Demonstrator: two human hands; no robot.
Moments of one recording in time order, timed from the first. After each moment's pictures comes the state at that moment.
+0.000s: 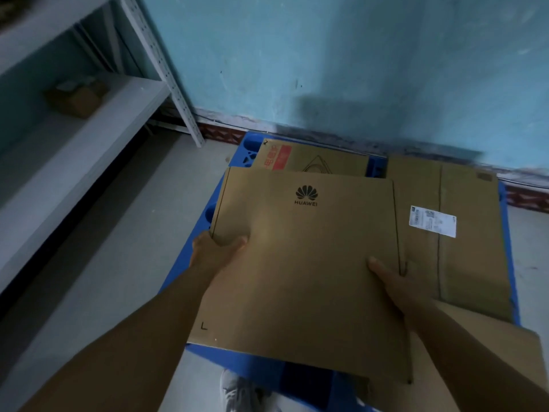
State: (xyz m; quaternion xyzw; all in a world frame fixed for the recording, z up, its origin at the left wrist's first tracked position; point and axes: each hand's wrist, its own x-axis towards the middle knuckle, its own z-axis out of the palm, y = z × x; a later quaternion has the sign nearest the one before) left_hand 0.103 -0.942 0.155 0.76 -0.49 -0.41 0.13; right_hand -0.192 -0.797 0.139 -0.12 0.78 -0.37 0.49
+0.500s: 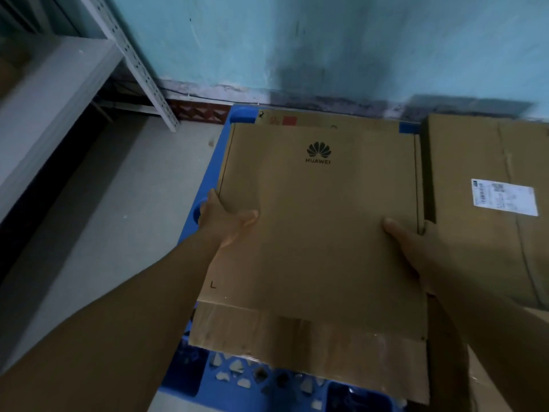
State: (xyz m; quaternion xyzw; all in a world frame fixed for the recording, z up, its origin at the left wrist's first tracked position) left_hand 0.115 -1.104 0.023 0.69 -0.56 -0.44 0.09; right_hand -0.157 -0.936 0.009 -0.10 0.82 -0.40 0.40
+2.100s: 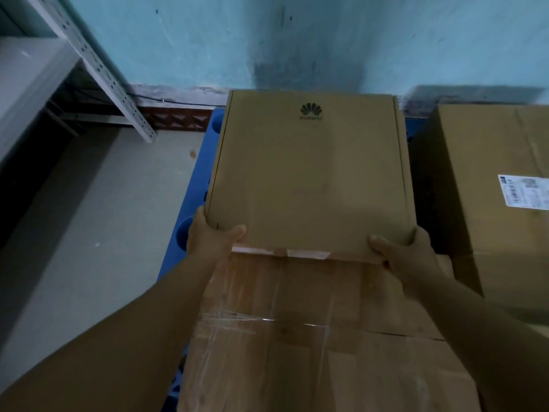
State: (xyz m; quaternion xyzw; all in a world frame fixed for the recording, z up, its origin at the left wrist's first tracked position) left_hand 0.119 -1.155 -0.059 0.68 -0.53 -0.48 0.16; right_hand -0.131 -0.993 -0.066 -0.04 0.82 -0.44 0.37
